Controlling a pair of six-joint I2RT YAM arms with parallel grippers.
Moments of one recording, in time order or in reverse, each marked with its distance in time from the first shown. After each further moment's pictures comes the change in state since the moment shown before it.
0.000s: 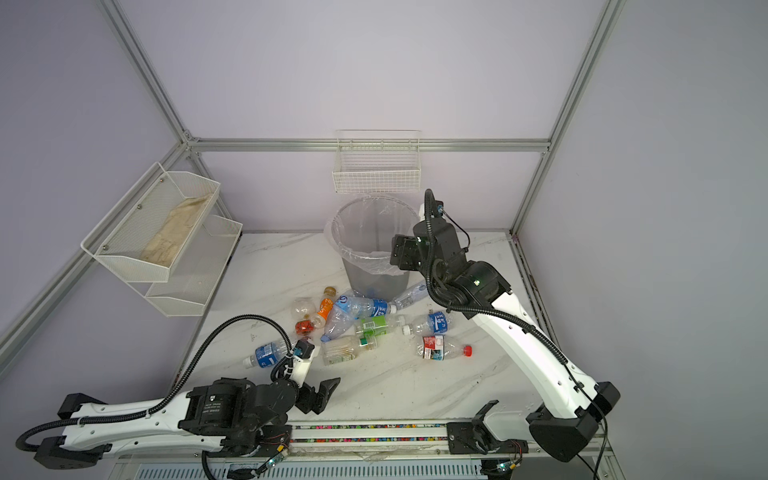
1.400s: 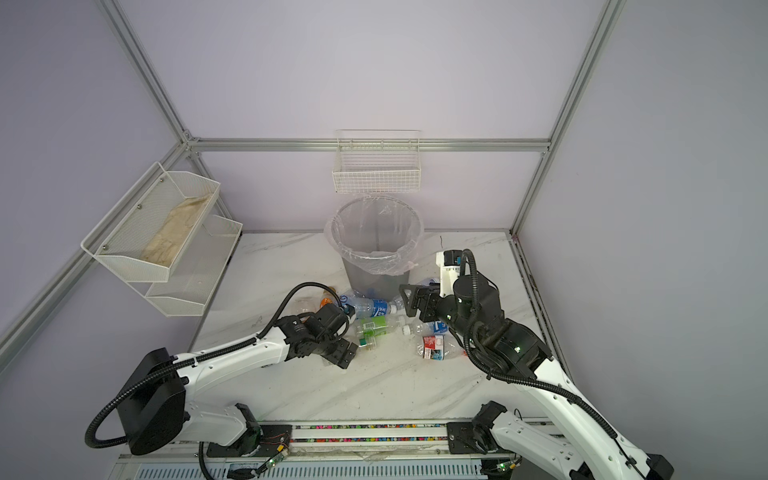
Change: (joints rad) left arm 0.598 0.769 0.300 0.042 0.501 0.382; right arm 0.000 -0.423 -0.466 0.133 -0.249 0.029
